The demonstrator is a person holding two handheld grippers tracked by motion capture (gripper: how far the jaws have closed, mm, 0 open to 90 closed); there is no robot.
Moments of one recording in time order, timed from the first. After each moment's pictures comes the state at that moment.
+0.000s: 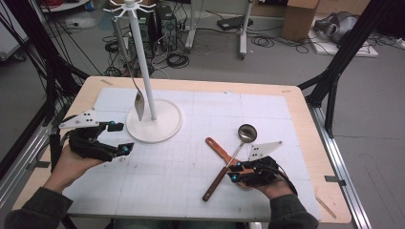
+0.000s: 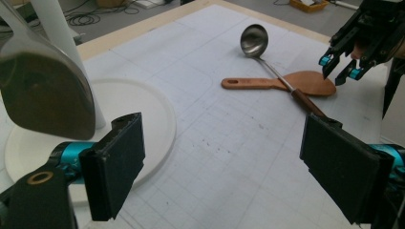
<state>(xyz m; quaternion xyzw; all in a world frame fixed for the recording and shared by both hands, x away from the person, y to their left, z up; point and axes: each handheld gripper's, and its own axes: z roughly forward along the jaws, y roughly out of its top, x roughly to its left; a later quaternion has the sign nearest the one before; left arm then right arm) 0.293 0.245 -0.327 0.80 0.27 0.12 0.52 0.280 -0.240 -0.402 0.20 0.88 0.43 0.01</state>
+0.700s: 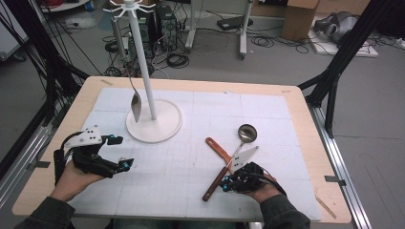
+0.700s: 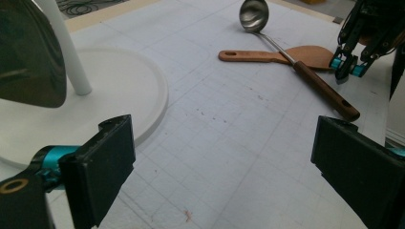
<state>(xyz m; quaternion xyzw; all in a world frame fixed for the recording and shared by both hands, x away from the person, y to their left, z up) 0.277 0.248 -0.365 0.80 0.28 0.12 0.51 0.277 -0.205 -0.421 0.13 0.92 0.36 -0.04</state>
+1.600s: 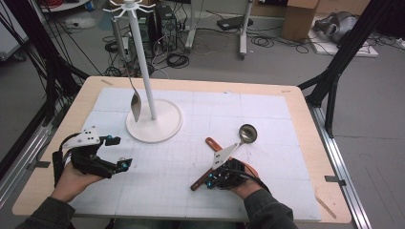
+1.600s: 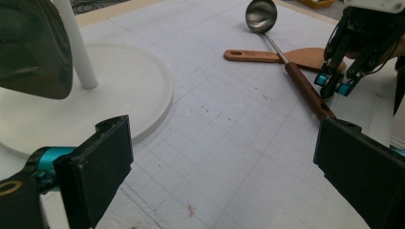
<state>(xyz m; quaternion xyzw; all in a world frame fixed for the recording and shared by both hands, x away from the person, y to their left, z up) 0.277 0.253 -0.369 0.80 0.29 0.12 0.51 0.293 -0.159 -0.430 0.10 0.93 0.36 -0.04</state>
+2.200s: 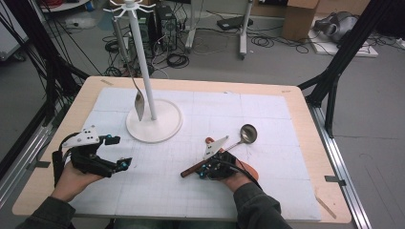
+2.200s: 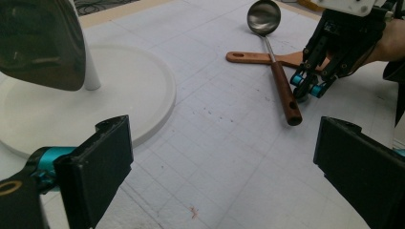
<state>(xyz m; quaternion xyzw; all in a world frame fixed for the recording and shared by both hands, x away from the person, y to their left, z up) 0.279 0.254 -0.369 0.80 0.29 0.12 0.52 0.316 -0.137 -0.433 0.13 0.92 0.36 -0.01</state>
